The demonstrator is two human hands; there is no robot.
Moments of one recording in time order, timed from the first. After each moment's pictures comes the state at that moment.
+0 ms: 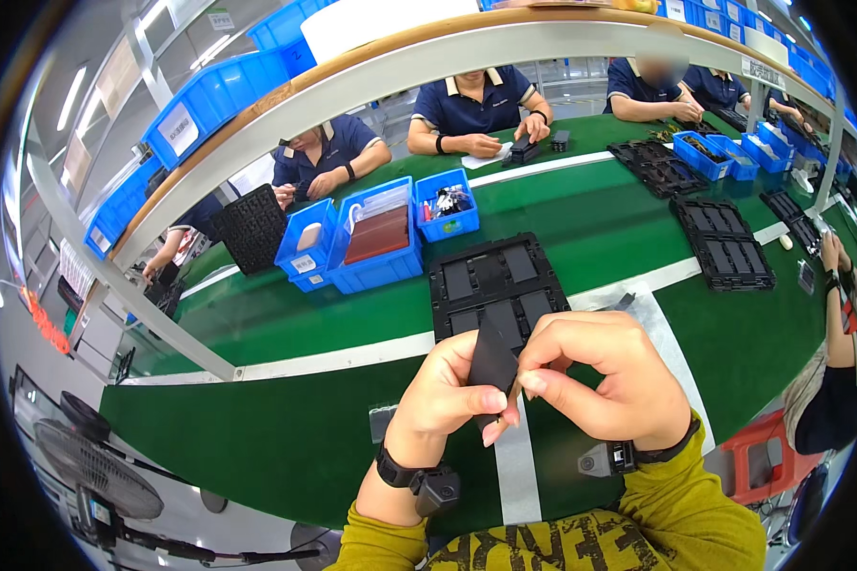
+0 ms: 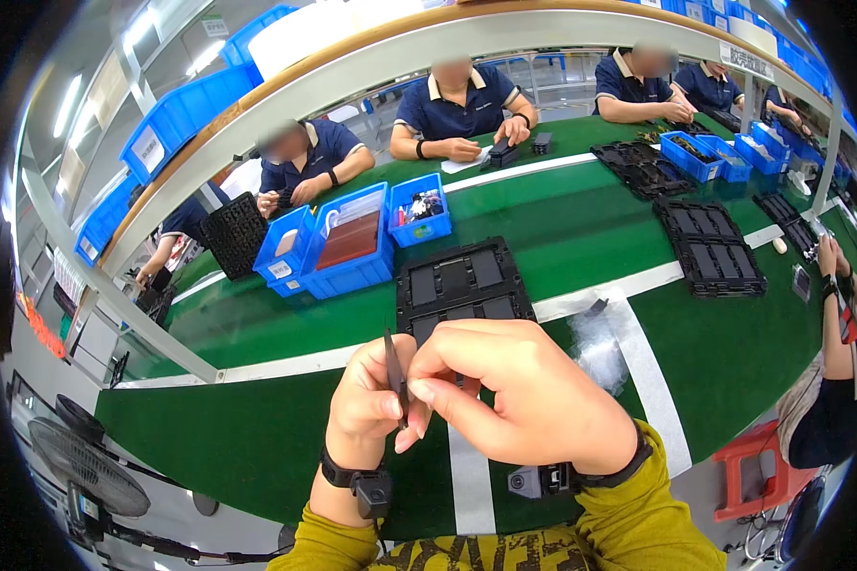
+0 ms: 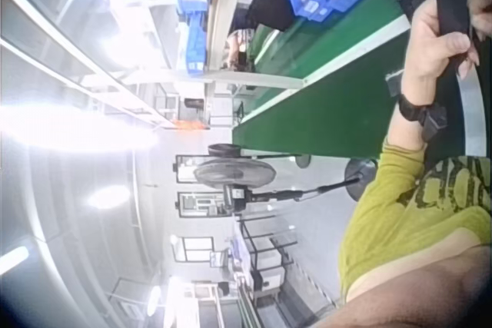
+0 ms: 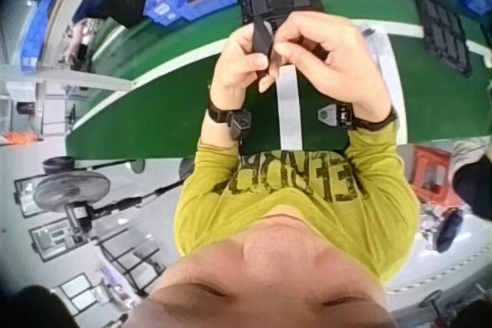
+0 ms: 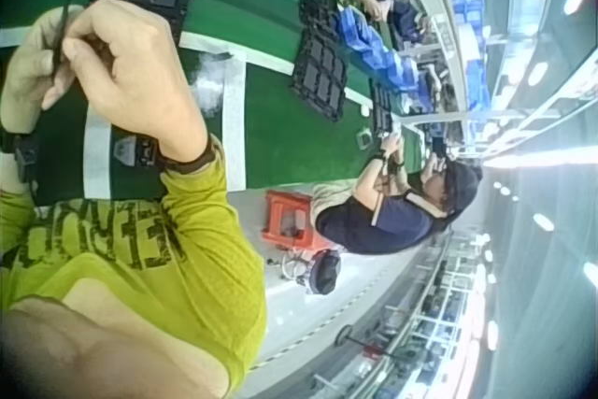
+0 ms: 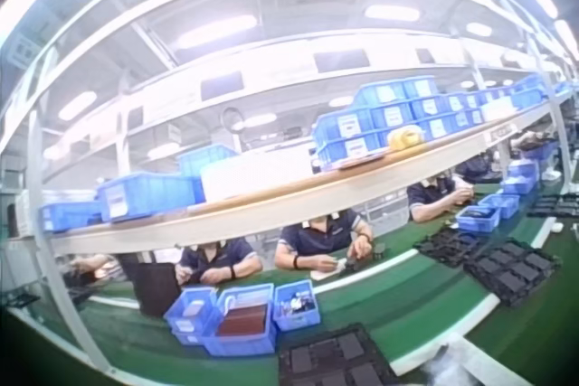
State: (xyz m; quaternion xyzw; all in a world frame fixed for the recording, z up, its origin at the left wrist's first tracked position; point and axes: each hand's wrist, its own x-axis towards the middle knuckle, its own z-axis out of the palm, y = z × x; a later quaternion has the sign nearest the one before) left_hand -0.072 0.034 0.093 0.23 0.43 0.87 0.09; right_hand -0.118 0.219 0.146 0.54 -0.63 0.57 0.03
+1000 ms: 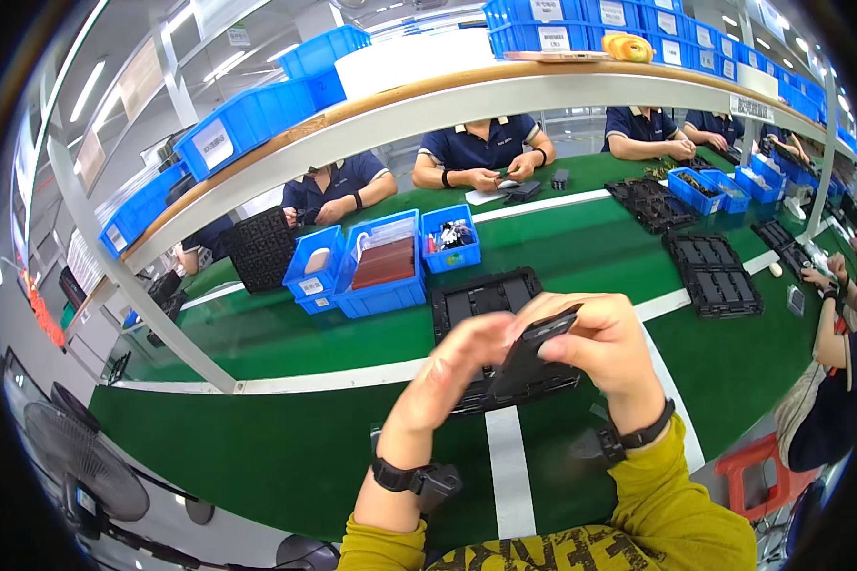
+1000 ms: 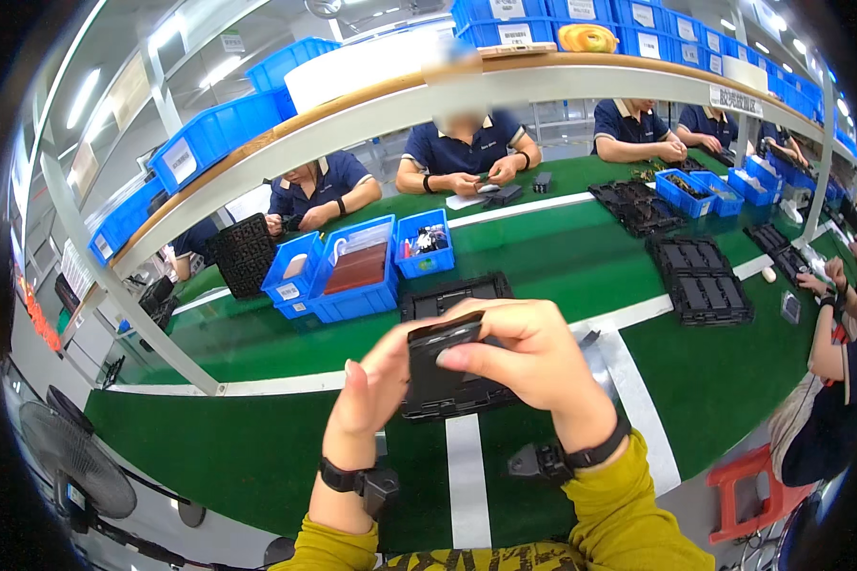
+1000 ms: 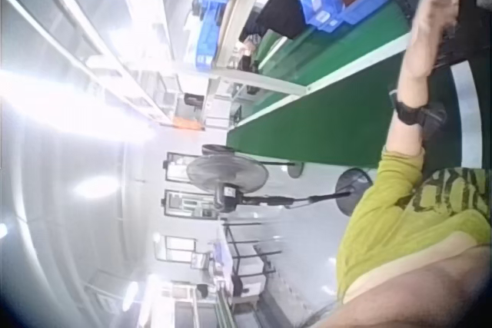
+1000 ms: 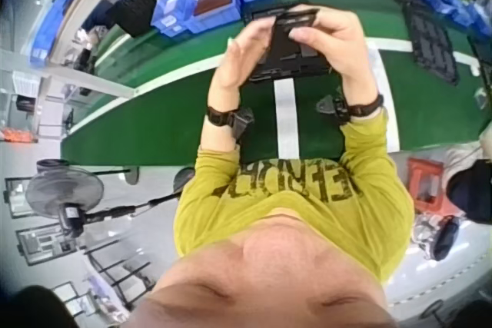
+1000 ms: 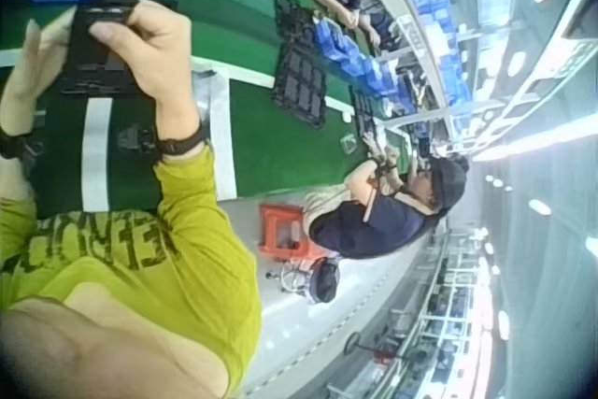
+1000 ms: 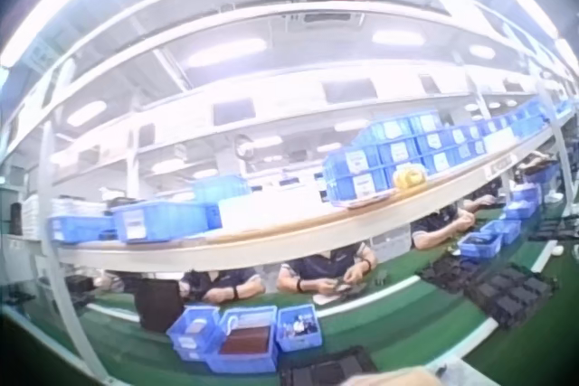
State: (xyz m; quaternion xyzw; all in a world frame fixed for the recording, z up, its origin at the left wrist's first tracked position) left_hand -0.082 0.026 0.097 0.26 0.65 0.71 -0.09; right_hand -0.144 0.203 0.135 0.46 -0.49 0.73 -0.09
